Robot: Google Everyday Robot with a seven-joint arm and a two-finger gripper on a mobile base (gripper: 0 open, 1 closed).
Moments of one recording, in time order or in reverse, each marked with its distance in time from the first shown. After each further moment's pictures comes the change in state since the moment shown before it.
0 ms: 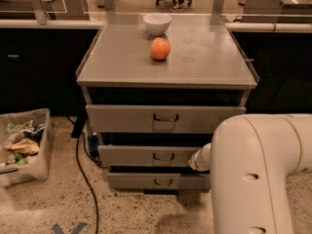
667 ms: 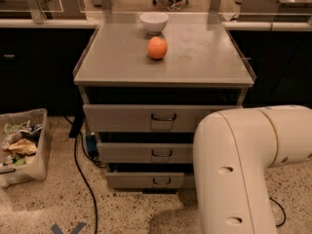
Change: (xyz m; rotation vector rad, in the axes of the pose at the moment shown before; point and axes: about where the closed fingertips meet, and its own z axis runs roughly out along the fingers) arm -0.016 -0.046 -0.003 0.145 -0.075 0.019
